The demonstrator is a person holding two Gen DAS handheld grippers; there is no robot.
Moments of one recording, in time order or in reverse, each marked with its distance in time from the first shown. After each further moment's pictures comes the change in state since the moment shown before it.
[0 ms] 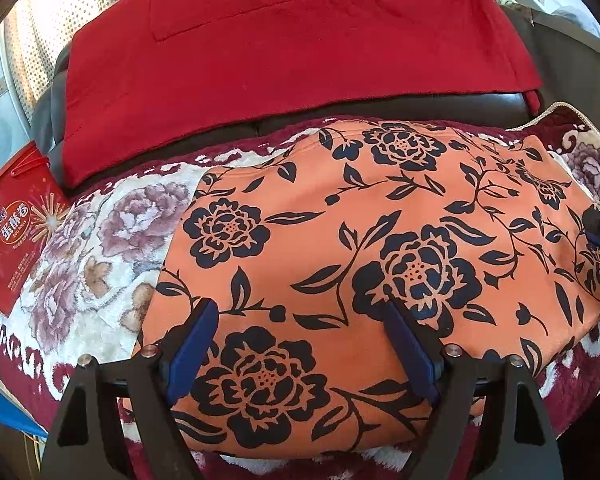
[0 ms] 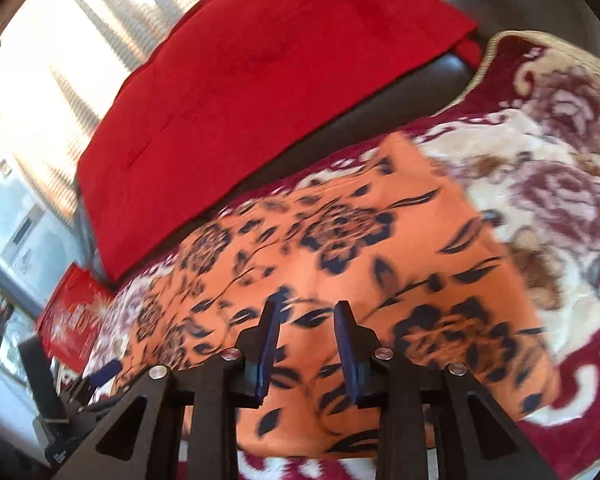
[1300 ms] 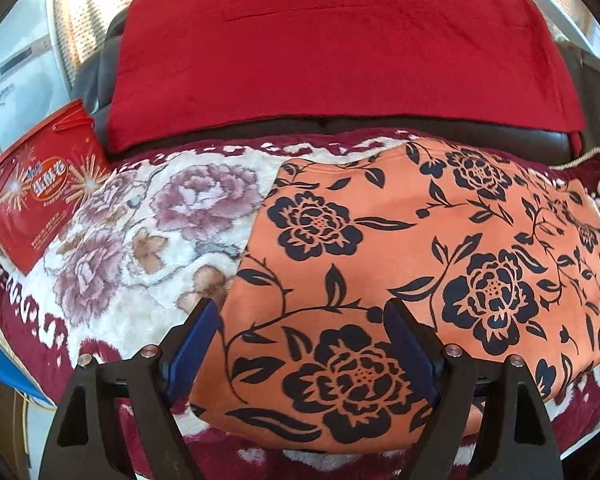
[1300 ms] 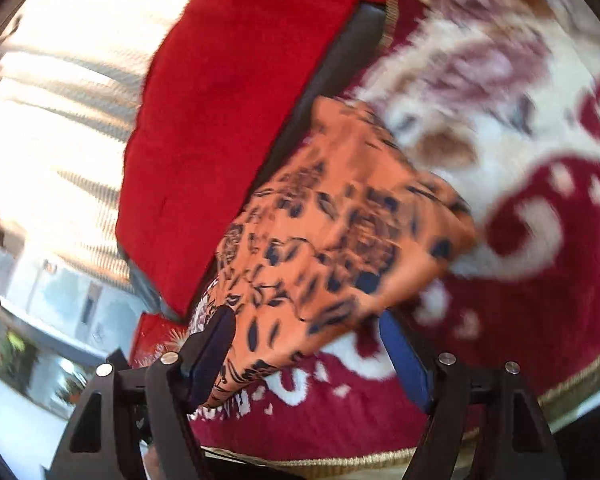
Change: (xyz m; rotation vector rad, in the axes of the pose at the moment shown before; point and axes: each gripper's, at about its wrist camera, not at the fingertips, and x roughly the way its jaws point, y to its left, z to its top) left arm -0.004 0.067 -0.007 -0.170 0.001 0.072; right arm -0.049 -0.072 -0.045 0.390 0.054 0.243
